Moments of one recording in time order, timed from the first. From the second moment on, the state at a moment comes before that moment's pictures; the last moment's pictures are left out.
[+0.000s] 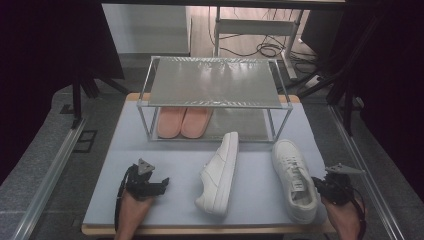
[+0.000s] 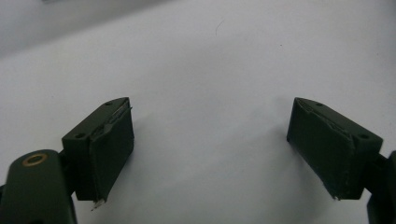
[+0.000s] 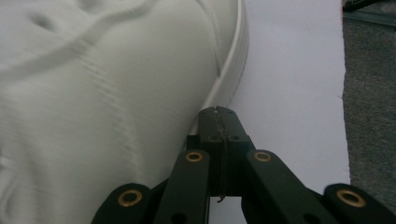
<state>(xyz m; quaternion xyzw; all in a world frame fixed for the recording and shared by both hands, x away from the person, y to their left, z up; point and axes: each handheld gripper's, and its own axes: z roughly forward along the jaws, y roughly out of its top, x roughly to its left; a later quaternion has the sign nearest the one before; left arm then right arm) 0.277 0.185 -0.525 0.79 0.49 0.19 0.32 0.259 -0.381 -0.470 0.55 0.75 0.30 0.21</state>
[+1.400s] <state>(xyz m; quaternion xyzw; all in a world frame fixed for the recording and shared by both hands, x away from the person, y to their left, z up) 0.277 0.185 -0.525 0.79 0.48 0.19 0.32 0.260 -0.343 -0.407 0.49 0.76 0.38 0.20</state>
